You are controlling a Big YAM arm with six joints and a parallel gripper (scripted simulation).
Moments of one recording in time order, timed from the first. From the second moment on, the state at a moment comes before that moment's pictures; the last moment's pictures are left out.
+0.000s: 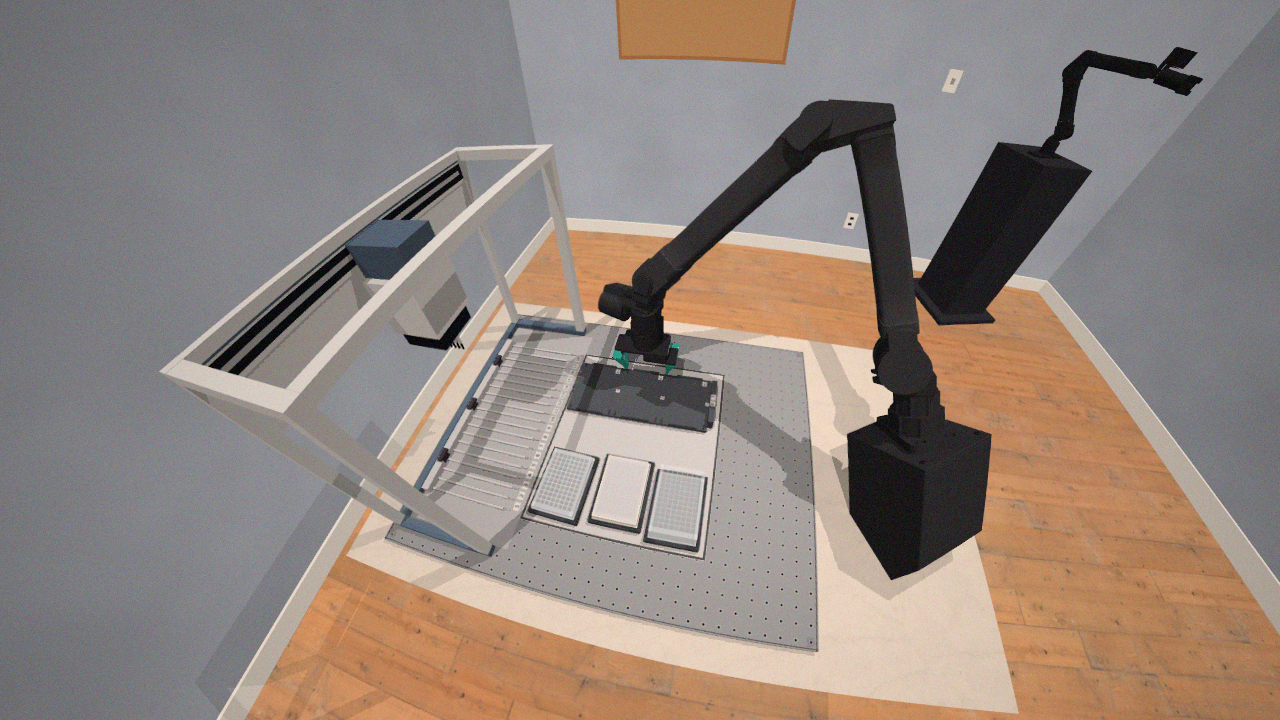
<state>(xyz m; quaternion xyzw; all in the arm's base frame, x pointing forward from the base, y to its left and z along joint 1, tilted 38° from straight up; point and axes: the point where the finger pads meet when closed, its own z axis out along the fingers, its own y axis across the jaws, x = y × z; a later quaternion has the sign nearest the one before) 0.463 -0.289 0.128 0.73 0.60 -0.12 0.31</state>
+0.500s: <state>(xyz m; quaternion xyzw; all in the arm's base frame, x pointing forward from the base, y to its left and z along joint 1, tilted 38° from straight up) 0.464 -0.288 0.127 0.73 0.60 -0.11 0.31</state>
